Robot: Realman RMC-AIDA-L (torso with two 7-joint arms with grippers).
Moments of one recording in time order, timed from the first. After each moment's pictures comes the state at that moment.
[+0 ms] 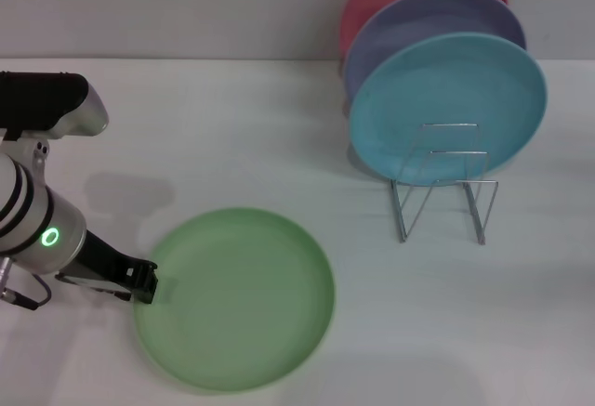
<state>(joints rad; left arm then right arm) -0.49 -2.07 1.51 1.36 -0.46 -1.50 0.04 0.50 2.02 0.70 -0.11 -1.66 -1.45 0.42</state>
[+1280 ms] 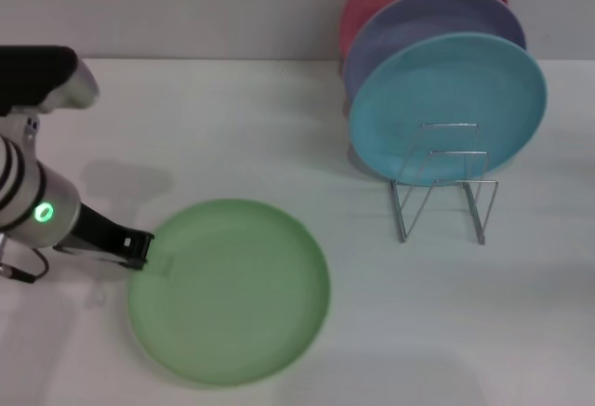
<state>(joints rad) -0.50 -2.06 1.48 1.38 -0.46 -1.46 0.05 0.50 2.02 0.71 -0.11 -1.66 -1.45 0.42</state>
